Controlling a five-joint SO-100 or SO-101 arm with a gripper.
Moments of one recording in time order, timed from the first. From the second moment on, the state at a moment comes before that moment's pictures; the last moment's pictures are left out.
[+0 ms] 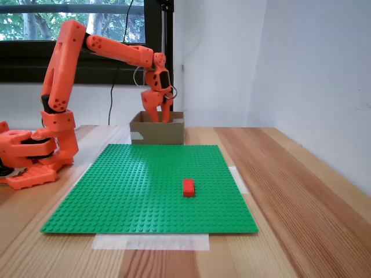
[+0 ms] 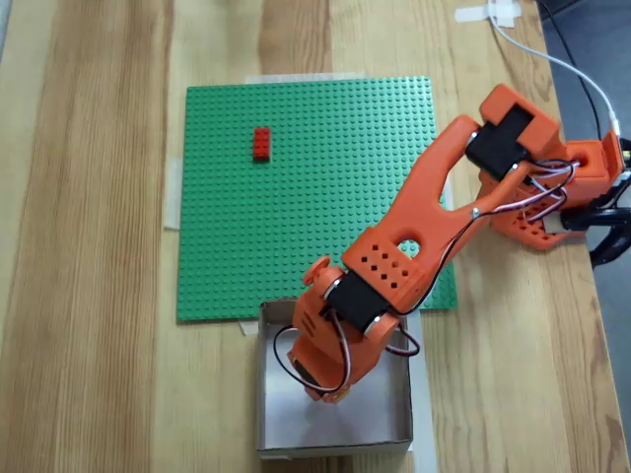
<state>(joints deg) -45.4 64.0 73.8 69.9 5.2</state>
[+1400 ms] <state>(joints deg) -46.3 68.5 70.6 75.2 8.0</state>
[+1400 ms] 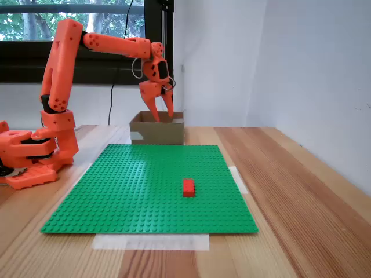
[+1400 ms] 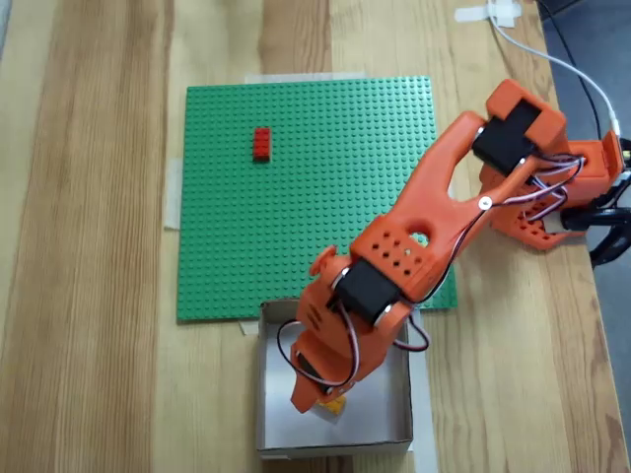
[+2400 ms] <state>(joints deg) -35.1 100.3 90.3 77.3 -1.1</state>
